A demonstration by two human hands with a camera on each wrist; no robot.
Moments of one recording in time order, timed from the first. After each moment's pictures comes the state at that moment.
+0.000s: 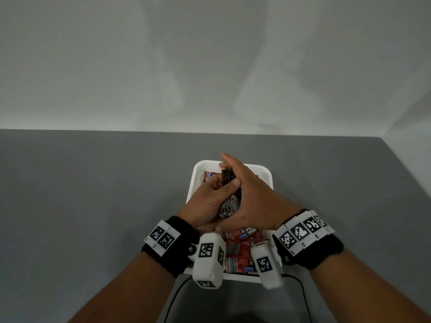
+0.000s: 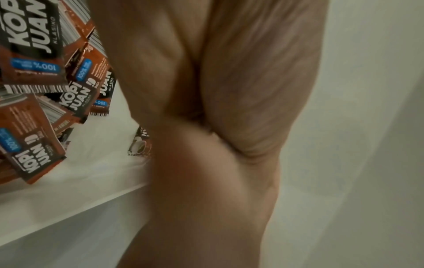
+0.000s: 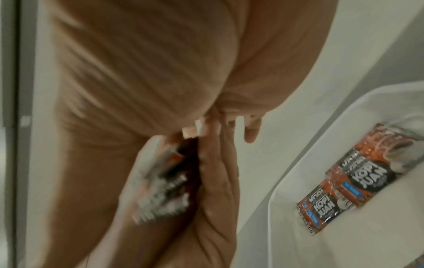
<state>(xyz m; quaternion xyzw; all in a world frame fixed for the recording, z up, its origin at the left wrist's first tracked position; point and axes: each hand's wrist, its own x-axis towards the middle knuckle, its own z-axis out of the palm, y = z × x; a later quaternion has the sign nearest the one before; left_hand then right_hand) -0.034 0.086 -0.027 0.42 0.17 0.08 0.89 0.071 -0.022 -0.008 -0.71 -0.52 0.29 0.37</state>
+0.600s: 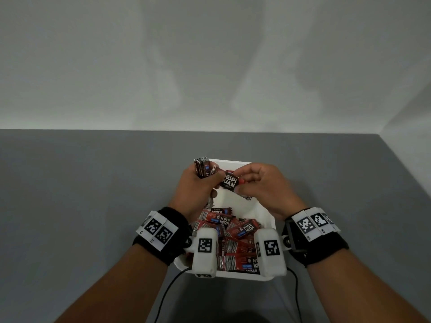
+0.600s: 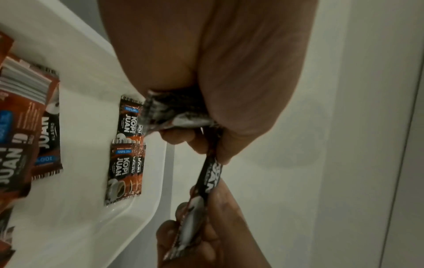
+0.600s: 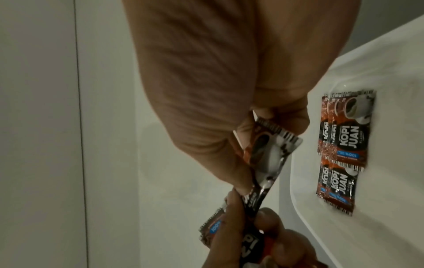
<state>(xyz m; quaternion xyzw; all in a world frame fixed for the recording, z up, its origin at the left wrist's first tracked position) -0.028 0.113 -0.036 0.60 0.30 0.19 0.72 0.092 -0.024 -0.014 -0.74 -0.29 0.31 0.52</state>
